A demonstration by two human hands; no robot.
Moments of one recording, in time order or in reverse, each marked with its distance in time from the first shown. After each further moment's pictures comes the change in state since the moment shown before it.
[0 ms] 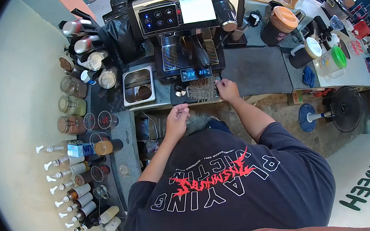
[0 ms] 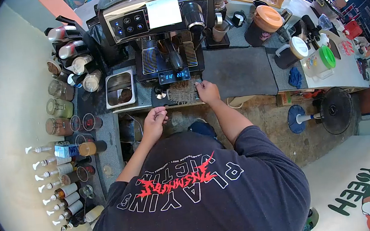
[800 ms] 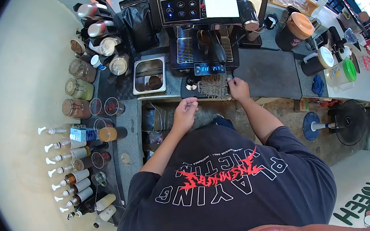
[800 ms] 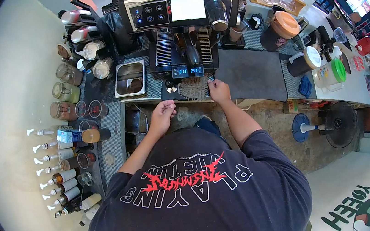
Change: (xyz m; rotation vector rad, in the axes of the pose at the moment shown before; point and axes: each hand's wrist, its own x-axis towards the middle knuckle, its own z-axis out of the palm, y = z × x) left_hand -0.002 0.006 -0.001 -0.003 0.014 0.016; right_hand 0.000 0.001 0.001 -0.034 0.034 -0.043
